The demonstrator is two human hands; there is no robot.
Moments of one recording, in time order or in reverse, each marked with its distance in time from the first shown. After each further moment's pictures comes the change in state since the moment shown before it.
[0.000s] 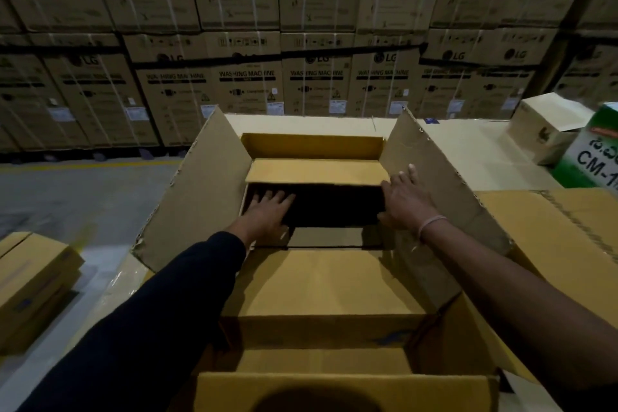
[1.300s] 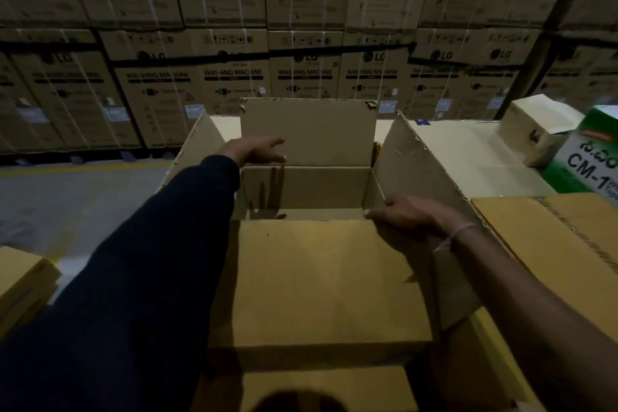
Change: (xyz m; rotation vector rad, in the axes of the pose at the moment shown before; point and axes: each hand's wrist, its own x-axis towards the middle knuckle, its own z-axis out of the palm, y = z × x) left_hand 0.099 -0.056 -0.143 -0.609 -0.092 -0.105; right_hand -0.006 0.009 -0.051 0.836 -0.415 0.146
